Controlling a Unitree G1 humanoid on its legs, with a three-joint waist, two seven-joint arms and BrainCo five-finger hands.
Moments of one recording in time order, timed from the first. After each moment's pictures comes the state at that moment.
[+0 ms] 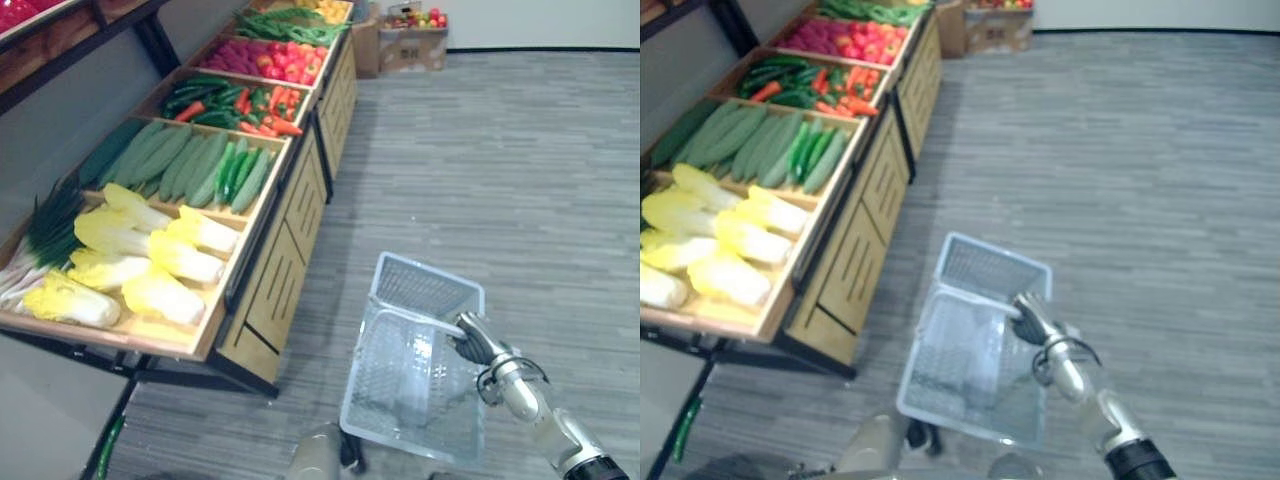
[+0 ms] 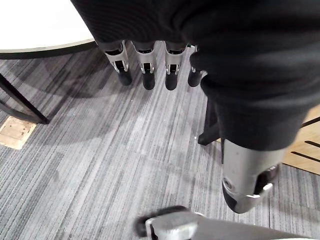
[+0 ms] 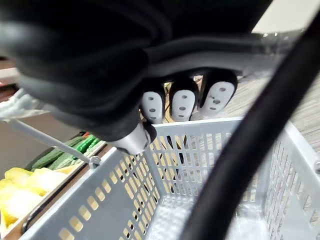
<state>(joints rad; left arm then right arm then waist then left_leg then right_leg) 0.16 0.03 0.19 1.13 0.04 -0.03 0.32 0.05 -0.53 0.27 0.17 -0.61 -0.22 -0.16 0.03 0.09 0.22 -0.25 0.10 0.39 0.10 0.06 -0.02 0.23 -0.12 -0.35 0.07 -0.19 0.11</state>
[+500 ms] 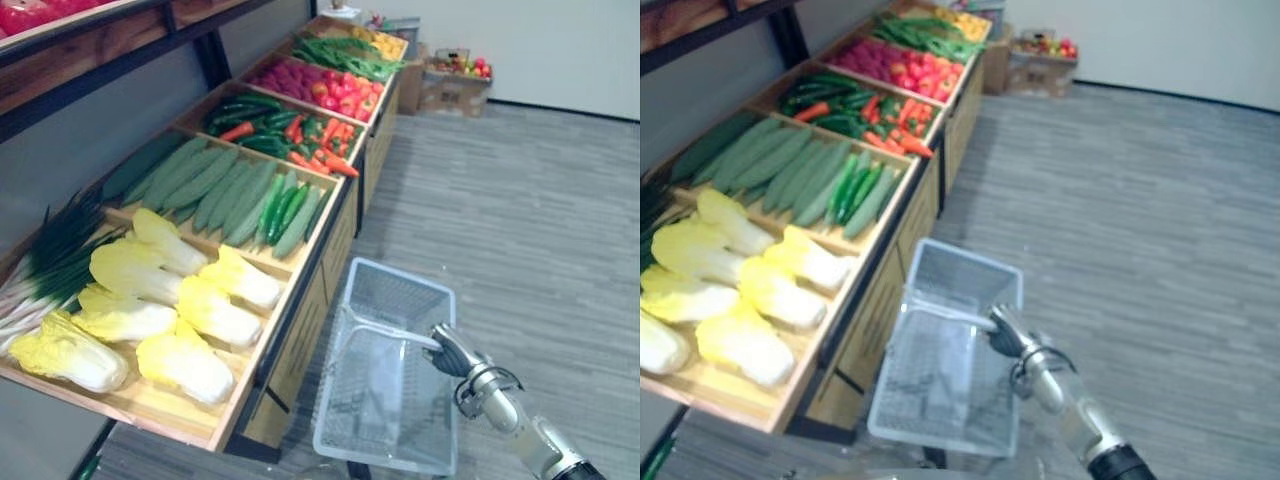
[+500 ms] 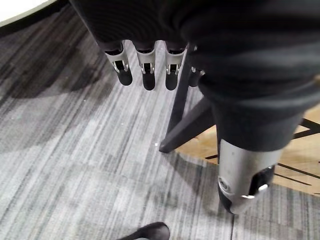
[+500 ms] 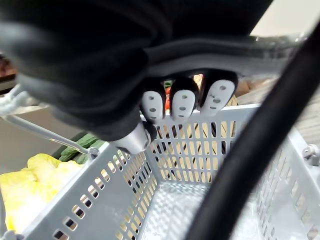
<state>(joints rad) 0.15 0.11 0.08 1.11 0.04 0.00 0.34 0.02 -0.46 0.35 0.17 -0.63 -0.25 -0.16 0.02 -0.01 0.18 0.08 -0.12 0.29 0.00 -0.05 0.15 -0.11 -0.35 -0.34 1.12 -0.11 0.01</state>
